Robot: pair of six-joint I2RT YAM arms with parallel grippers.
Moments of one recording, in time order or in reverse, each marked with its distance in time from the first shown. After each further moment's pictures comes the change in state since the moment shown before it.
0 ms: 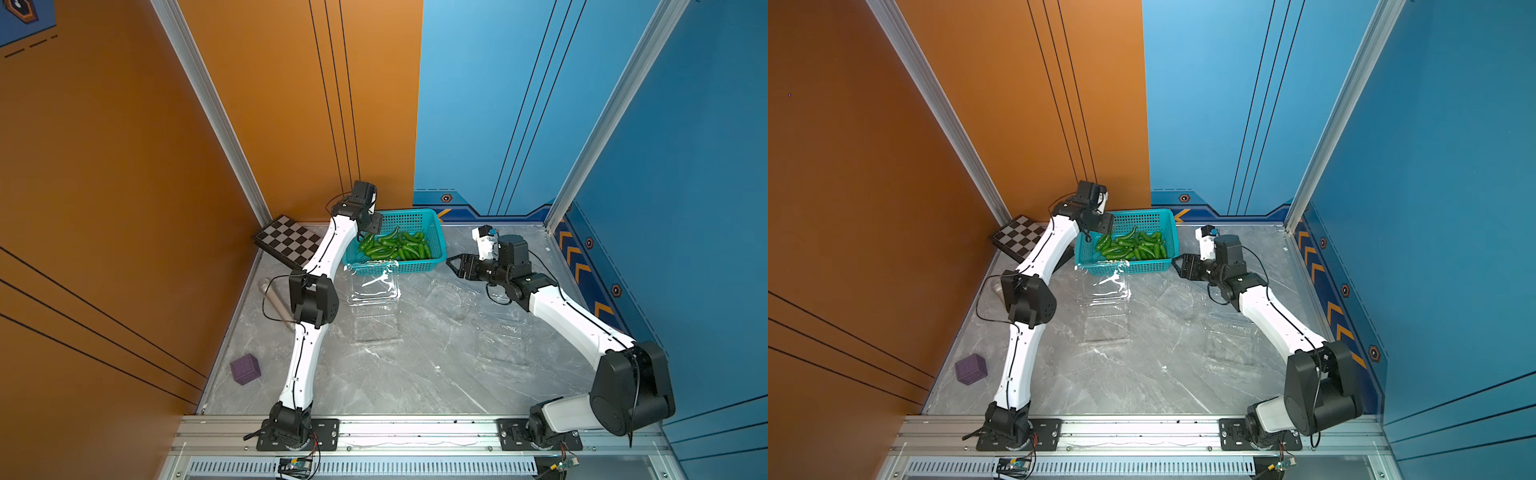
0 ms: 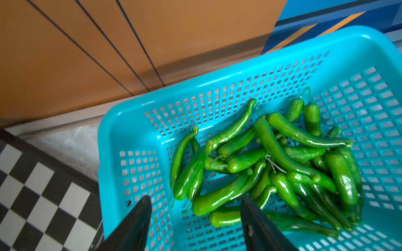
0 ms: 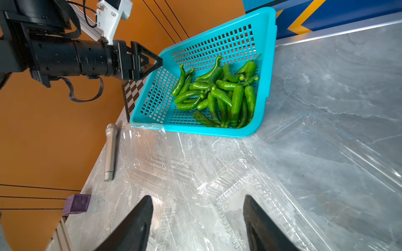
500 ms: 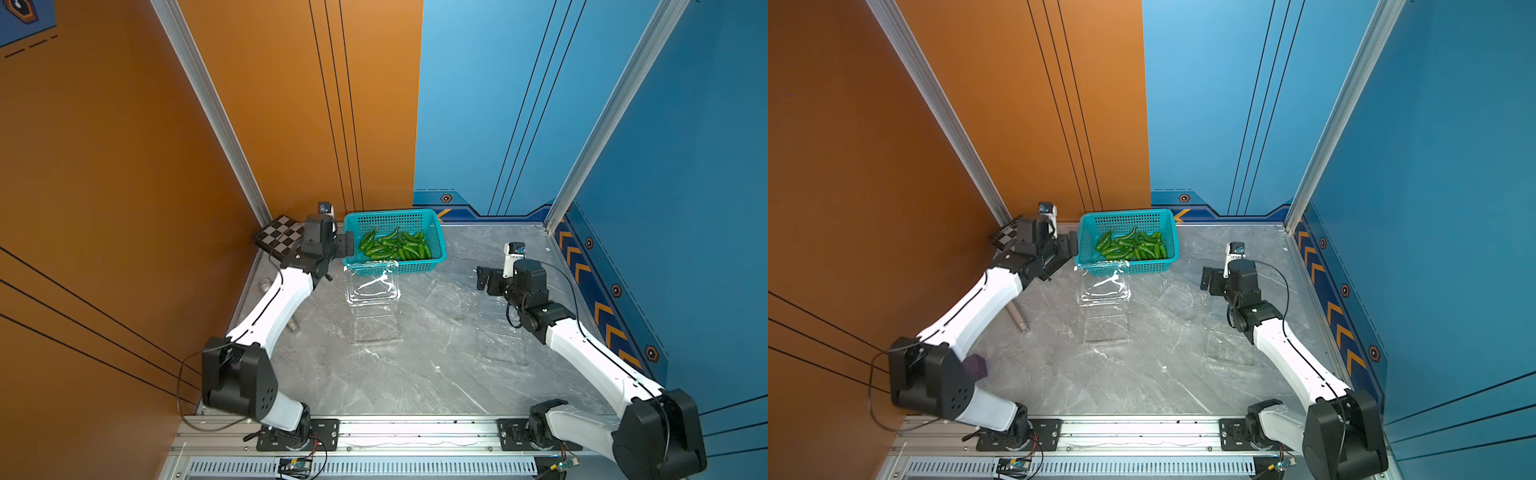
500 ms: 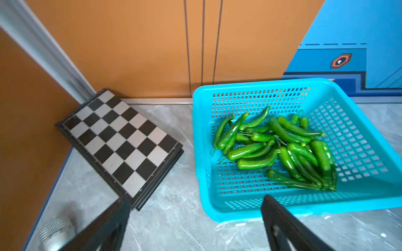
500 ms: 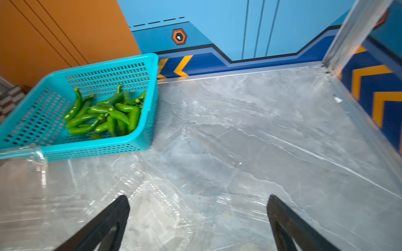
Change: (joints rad) left arm 0.062 -0.995 -1.350 0.726 -0.138 -0.079; right arm -0.019 -0.277 -0.327 0.114 0.566 -0.175
